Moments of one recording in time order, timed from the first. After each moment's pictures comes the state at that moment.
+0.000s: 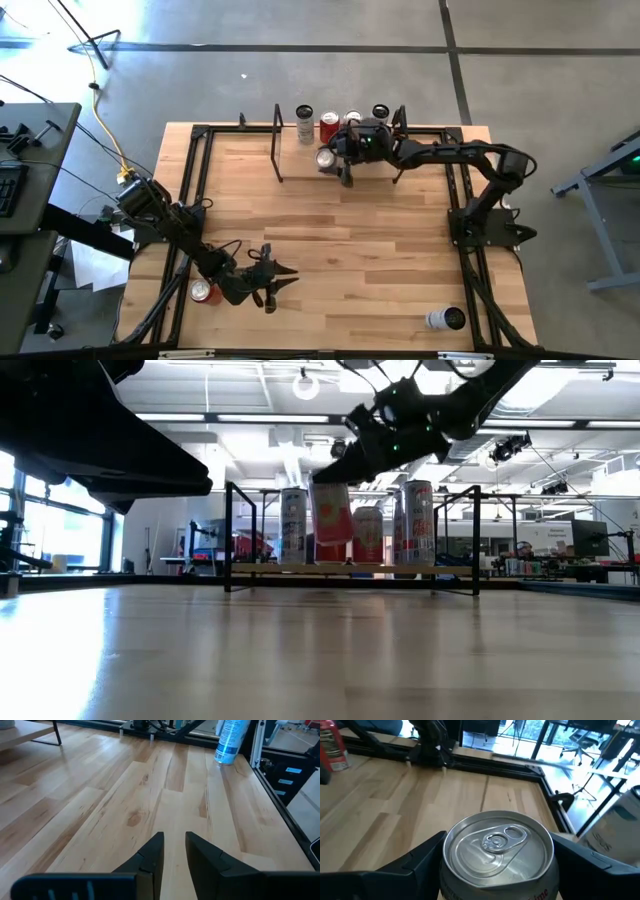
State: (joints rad) left arm -0.75 1.75 0.59 0.70 -0.81 -0.50; right arm -0.44 1.68 1.02 0.30 -0.37 -0.34
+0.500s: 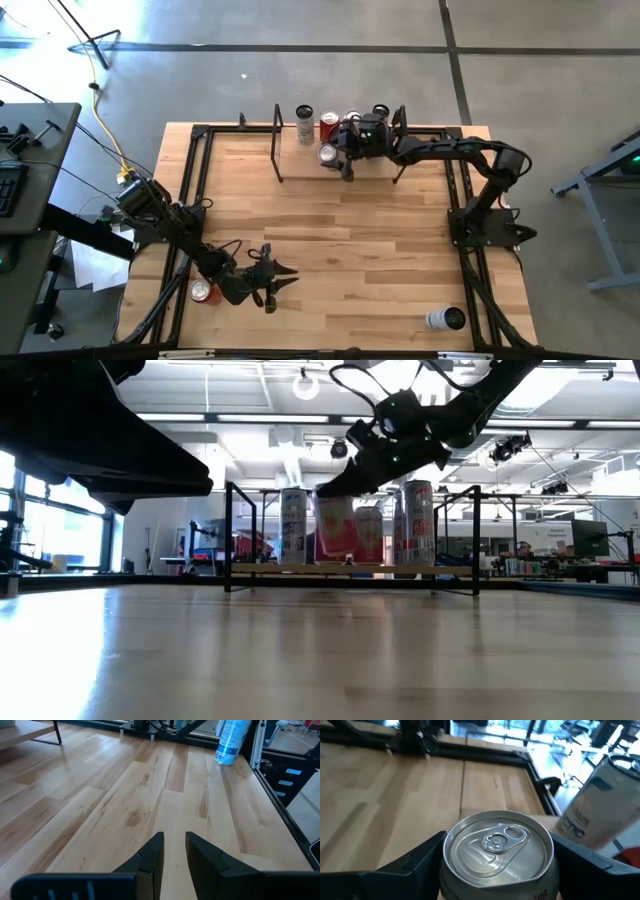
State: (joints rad) left arm -0.75 1.75 0.59 0.70 -0.81 -0.50; right arm -0.49 1.72 1.02 0.30 -0.36 -0.34
